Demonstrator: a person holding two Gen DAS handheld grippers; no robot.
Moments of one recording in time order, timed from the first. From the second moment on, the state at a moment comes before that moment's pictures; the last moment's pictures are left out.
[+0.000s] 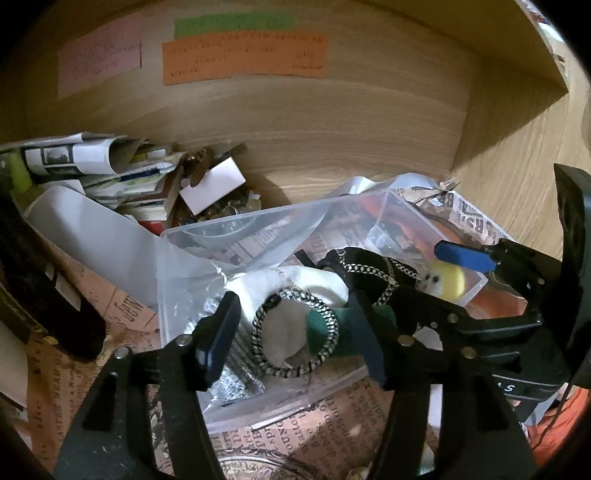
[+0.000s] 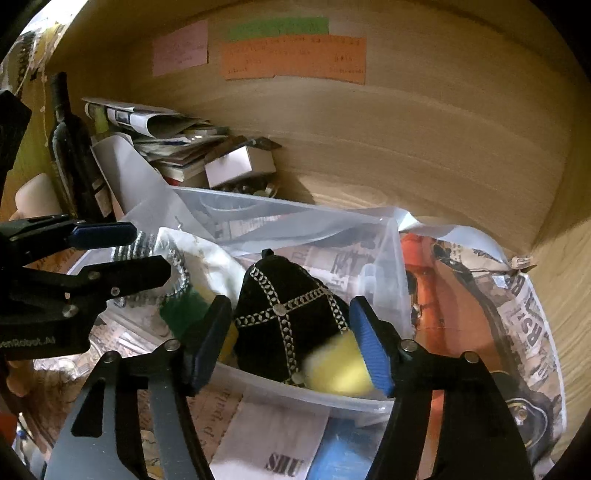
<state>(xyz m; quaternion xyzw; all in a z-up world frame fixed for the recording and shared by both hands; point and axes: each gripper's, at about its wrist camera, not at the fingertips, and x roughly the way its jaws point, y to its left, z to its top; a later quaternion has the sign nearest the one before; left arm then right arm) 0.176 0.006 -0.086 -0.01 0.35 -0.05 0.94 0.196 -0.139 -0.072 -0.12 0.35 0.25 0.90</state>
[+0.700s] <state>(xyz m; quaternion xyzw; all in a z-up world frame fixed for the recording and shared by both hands) 0.085 0.012 -0.044 0.00 0.27 -0.04 0.96 0.114 -0.154 -0.021 -0.11 0.27 0.27 0.92</state>
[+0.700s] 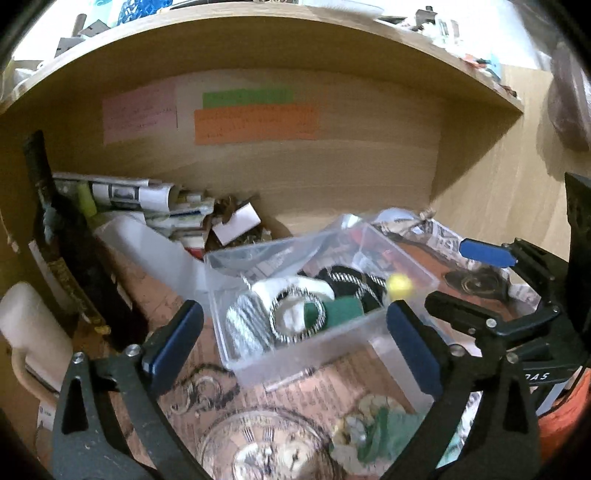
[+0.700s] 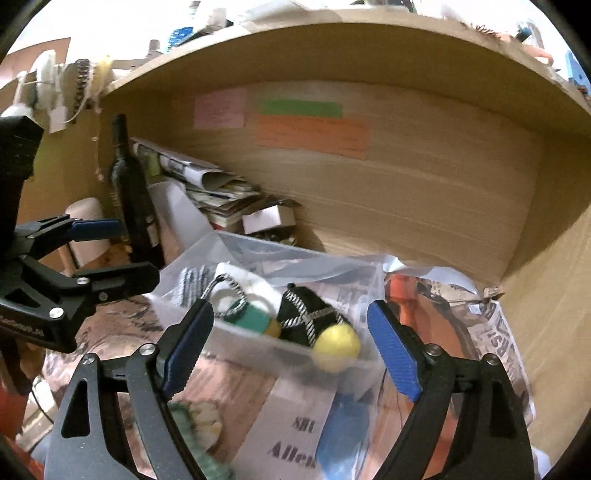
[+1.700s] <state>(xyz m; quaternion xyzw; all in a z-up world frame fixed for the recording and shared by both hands) 0.046 0.013 -0.149 -0.06 0.42 -0.04 0.91 0.061 -0.161 -0.104 -0.06 0.40 0.33 0.85</state>
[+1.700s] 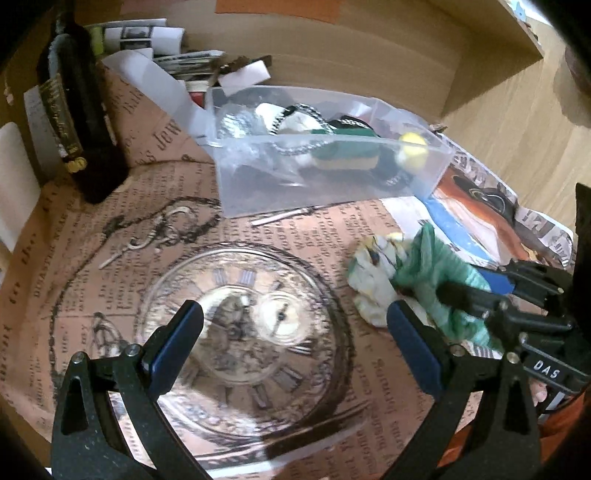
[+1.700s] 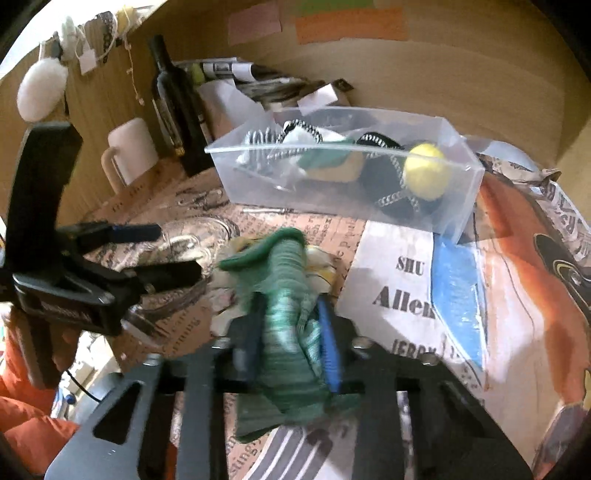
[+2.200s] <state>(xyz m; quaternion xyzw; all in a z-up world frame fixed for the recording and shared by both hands) 0.081 -0.031 -0.159 -0.03 0.41 -0.08 0.91 0.068 -0.205 -0.078 -0.04 0.36 0.27 0.89</state>
